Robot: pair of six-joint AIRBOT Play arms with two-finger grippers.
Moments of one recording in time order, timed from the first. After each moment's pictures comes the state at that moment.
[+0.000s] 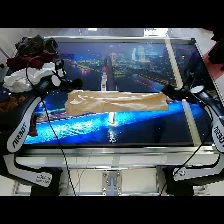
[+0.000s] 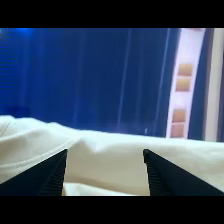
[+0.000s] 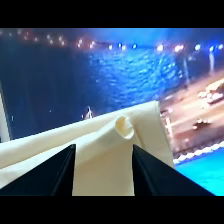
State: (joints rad) left arm -0.13 -1.60 1.33 1.24 -0.64 -1.61; right arm -0.28 -1.53 1.11 -0.87 0.67 1.23
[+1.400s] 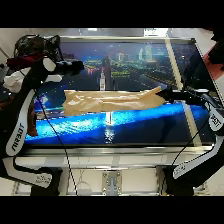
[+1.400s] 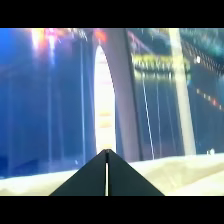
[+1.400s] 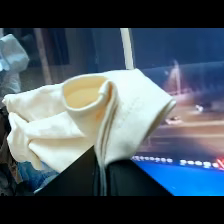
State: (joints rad) left arm -0.19 -1.60 1.54 1.18 -0.75 -1.56; right arm -0.40 -1.81 1.30 -0.42 1.22 0.96
